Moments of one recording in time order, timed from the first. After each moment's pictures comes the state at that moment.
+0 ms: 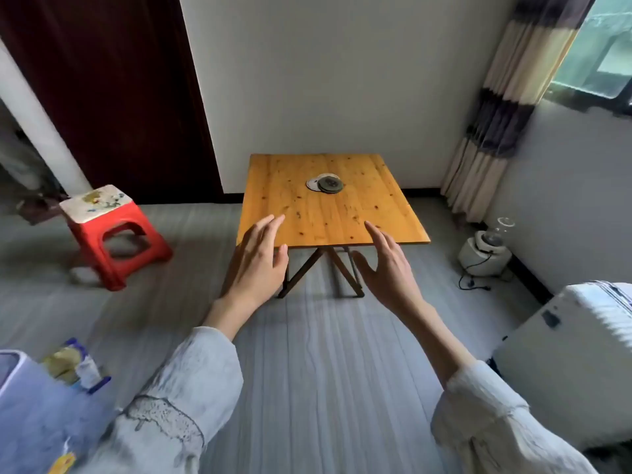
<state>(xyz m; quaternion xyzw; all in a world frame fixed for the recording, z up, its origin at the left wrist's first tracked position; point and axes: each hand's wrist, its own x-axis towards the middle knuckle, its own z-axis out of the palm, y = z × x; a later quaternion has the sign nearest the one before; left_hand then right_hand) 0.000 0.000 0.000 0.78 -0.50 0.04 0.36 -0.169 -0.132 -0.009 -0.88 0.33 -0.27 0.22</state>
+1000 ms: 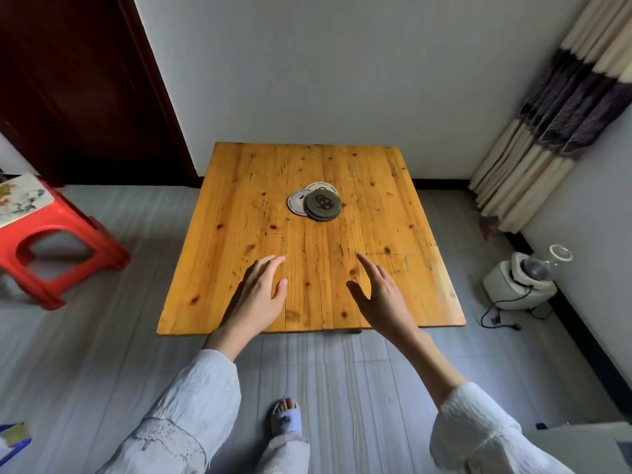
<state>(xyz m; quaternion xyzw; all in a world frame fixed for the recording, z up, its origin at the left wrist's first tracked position) 0.203 -0.385 -0.120 0.82 -0.44 -0.13 0.35 0.038 -0.524 -0.114 -0.88 0.35 -0.13 0.28</state>
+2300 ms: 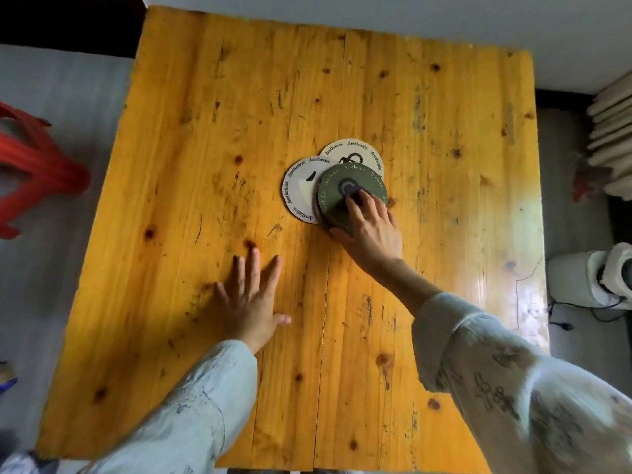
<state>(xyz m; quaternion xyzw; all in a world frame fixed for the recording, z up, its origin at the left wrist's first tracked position) 0.374 -0.602 -0.339 0.89 -0.31 -0.33 0.00 0.314 -0.818 -0.331 -0.94 0.30 0.07 0.12</state>
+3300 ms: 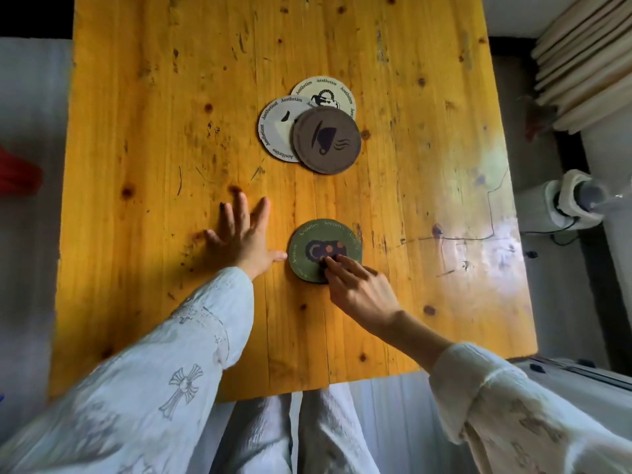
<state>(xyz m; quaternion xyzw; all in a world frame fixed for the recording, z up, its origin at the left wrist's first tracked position) 0.377 -0.600 -0.340 0.88 -0.34 -0.33 0.06 0.174 -0.676 -0.324 -0.99 0.13 0.05 0.06</state>
